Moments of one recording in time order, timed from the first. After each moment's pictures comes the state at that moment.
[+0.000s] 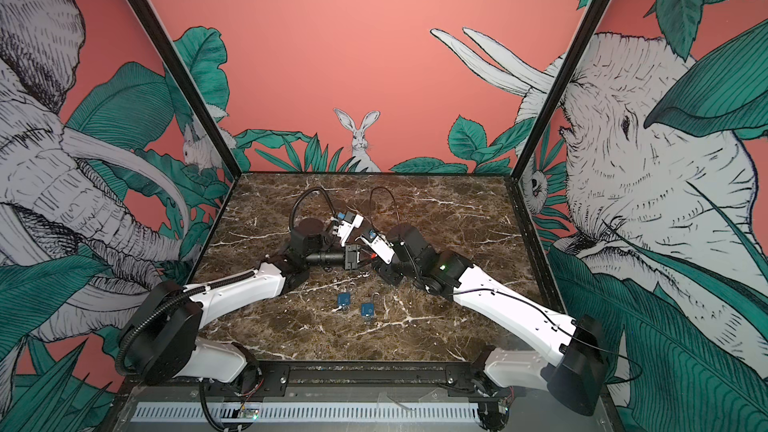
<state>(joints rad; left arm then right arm) -0.68 1.43 0.74 0.44 0.74 -0.76 0.86 1.18 1.02 -0.49 0.09 -0.16</state>
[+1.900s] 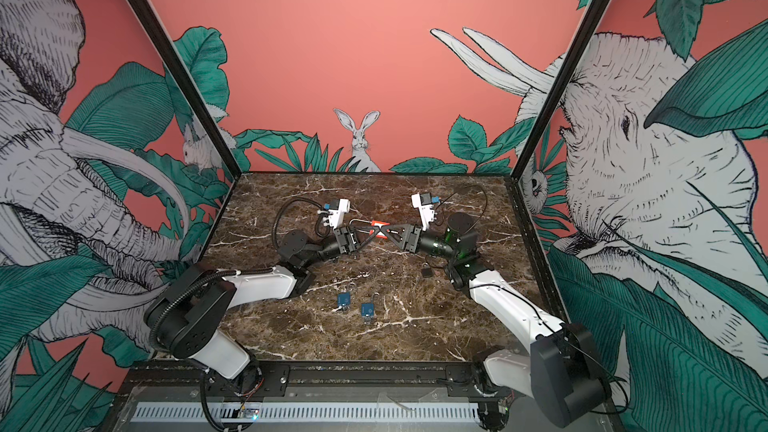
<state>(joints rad) -0.67 1.59 0.67 1.26 0.67 -1.30 0.42 1.21 0.70 0.47 -0.81 0.81</state>
